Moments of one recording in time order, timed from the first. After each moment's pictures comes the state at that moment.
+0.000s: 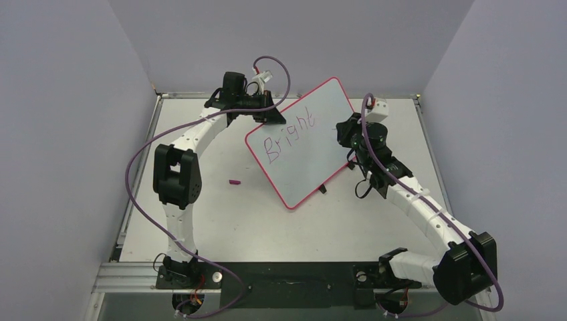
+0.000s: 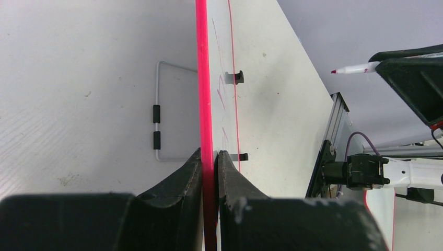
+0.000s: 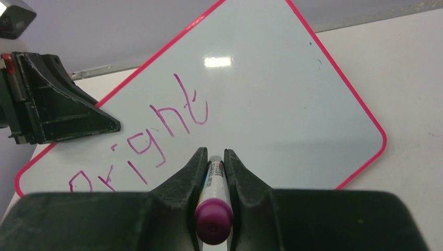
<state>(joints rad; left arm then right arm) -0.33 2.07 1.82 -0.35 0.86 -0.31 0.41 1.20 0.94 0.06 0.20 0.42</state>
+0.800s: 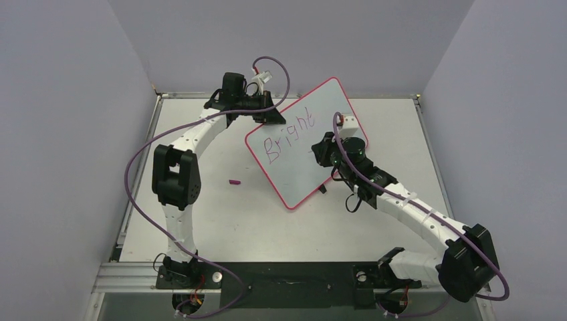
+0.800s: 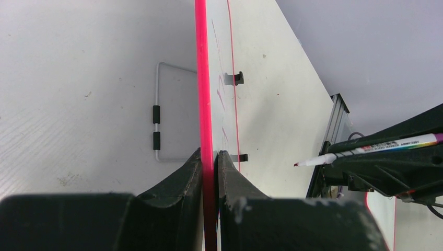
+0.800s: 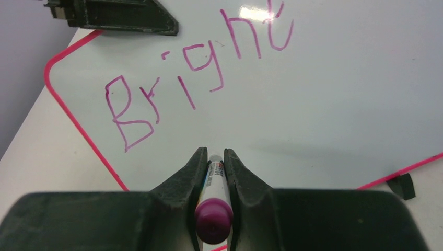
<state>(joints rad) -0.33 2.06 1.80 -0.32 0.86 -0.32 0.60 1.20 0.85 0.04 0.14 0.38</state>
